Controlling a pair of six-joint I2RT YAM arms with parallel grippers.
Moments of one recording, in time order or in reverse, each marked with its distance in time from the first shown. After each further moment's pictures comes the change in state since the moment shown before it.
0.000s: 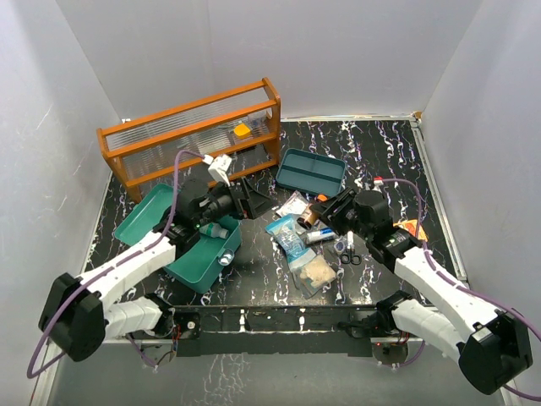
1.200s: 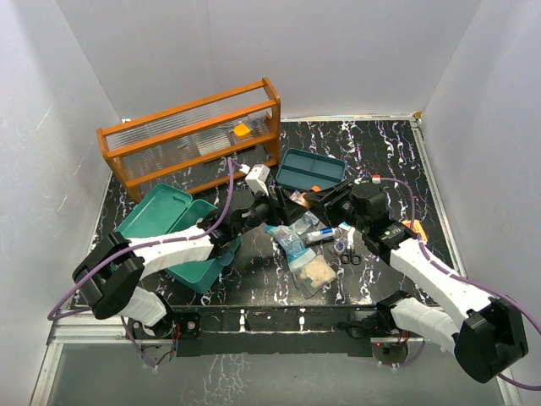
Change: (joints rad) left arm -0.267 0.335 0.063 0.240 -0.338 0.008; right arm -0.004 0.086 0.058 0.099 -0.071 0.239
